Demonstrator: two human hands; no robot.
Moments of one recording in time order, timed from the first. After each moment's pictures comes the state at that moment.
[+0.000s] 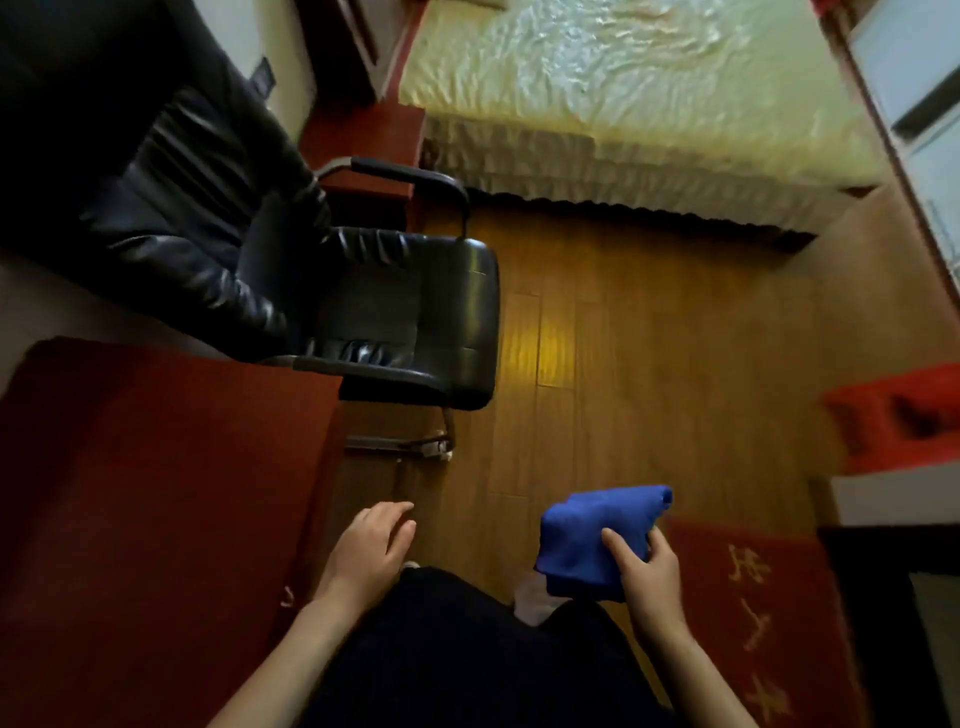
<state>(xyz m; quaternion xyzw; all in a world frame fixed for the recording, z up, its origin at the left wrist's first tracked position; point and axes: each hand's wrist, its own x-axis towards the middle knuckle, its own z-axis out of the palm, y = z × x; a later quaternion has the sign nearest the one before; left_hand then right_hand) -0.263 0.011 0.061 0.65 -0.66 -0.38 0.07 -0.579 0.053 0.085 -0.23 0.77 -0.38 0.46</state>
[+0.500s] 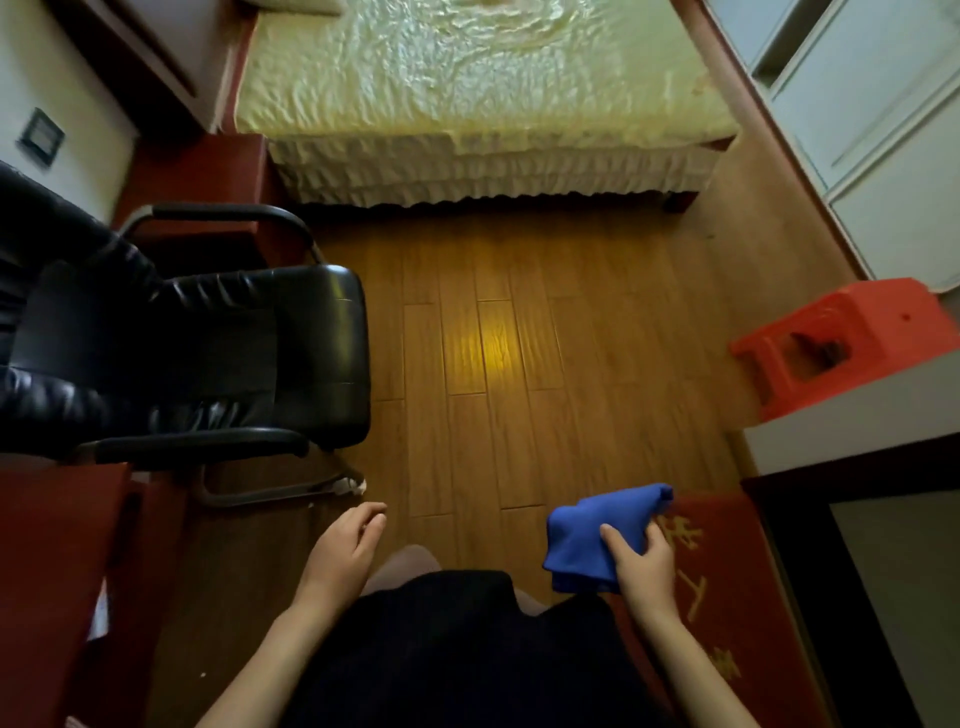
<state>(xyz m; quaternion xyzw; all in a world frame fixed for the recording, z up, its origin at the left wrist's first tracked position) -0.489 -0.045 0.060 0.64 -0.62 -0.44 0.09 -0.813 0.055 0.060 -0.16 0.80 -0.42 0.40</state>
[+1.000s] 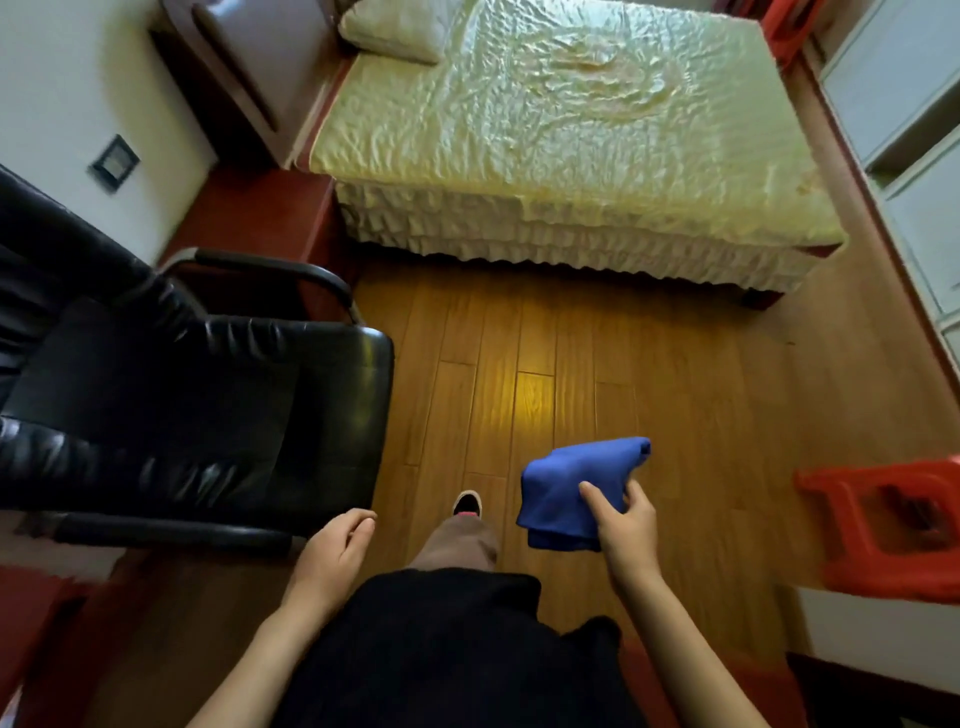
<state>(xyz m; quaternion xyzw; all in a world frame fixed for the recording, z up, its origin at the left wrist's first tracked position) -0.530 -0.241 0.031 0.72 -0.54 -0.42 0.13 -0.857 -0.253 0.076 -0.27 0.71 -0.44 0.49</state>
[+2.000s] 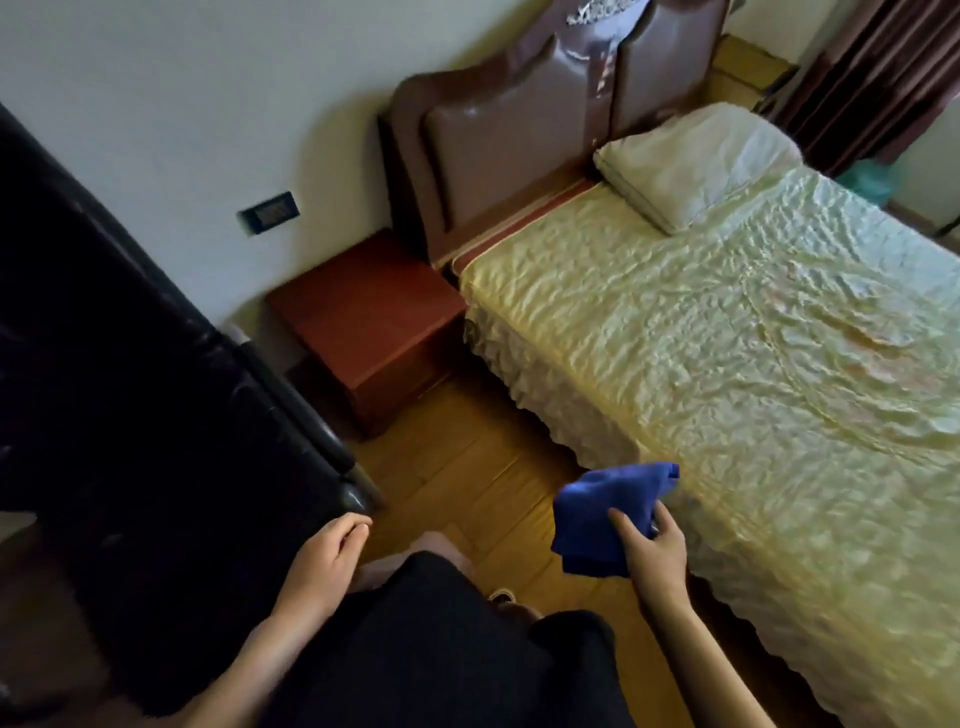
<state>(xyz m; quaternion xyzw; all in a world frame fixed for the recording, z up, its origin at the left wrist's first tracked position) -0.629 -0.720 0.055 0.85 -0.24 -0.35 0.31 -0.900 -0.952 0.098 -0.52 0.59 -0.24 0.57</state>
